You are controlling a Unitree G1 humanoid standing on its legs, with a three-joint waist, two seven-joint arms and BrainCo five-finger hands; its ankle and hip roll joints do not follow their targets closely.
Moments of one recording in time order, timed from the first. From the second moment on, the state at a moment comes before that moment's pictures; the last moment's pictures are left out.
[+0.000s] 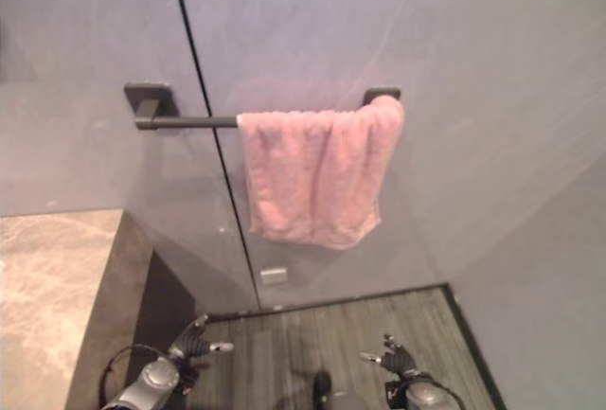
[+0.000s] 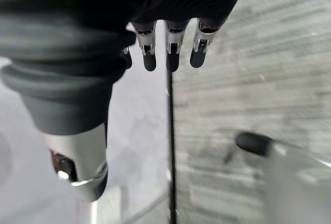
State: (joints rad) left arm -0.03 0.39 -0.39 0.84 -0.06 -0.09 0.10; right arm -0.01 -0.31 0.27 0.92 0.30 -0.08 -0.02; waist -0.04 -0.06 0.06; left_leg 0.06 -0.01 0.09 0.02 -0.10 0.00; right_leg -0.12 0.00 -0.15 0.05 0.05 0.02
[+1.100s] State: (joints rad) left arm -0.01 0.63 -0.22 0.48 -0.08 -0.12 0.07; right arm -0.14 -0.60 0.17 0.61 0.35 -0.11 0.02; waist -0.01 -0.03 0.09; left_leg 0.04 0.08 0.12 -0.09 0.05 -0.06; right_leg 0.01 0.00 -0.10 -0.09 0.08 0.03
